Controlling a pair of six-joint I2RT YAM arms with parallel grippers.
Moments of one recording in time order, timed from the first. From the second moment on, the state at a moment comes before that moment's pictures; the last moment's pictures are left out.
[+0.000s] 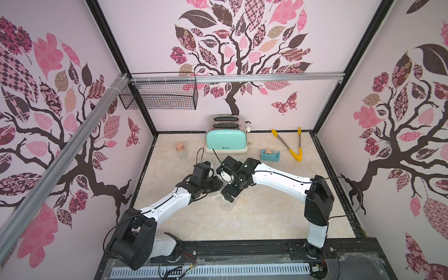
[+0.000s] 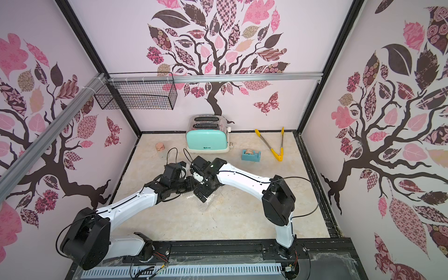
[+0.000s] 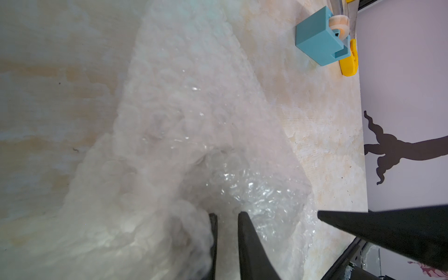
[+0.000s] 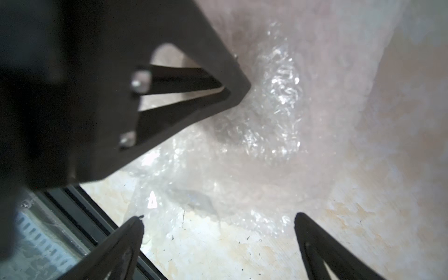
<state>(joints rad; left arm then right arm) -0.48 1.32 0.71 -0.20 0.27 -0.67 0.96 1.86 1.61 -0.99 -0.06 0.09</state>
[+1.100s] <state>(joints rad) -0.46 1.32 0.70 -0.19 0.27 -0.68 0.97 1.82 1.40 -0.58 -0.17 0.11</state>
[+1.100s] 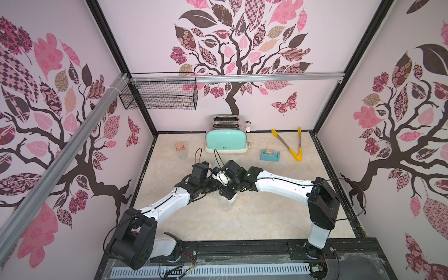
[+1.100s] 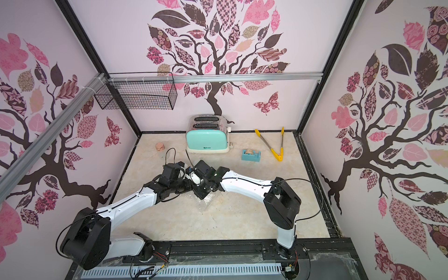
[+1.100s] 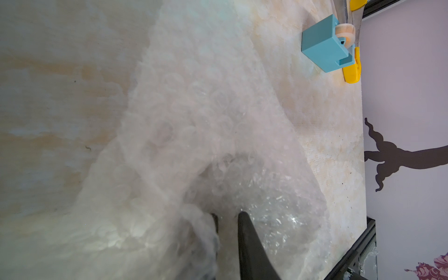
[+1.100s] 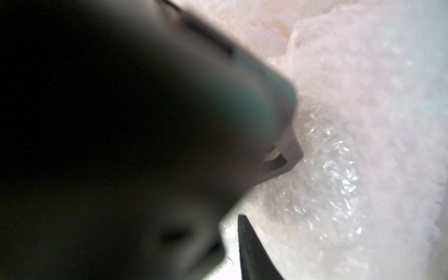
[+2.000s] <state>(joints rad) -0.47 1.32 0.70 -0.18 0.28 -0.68 1.11 1.62 1.13 -0.35 0.19 0.05</state>
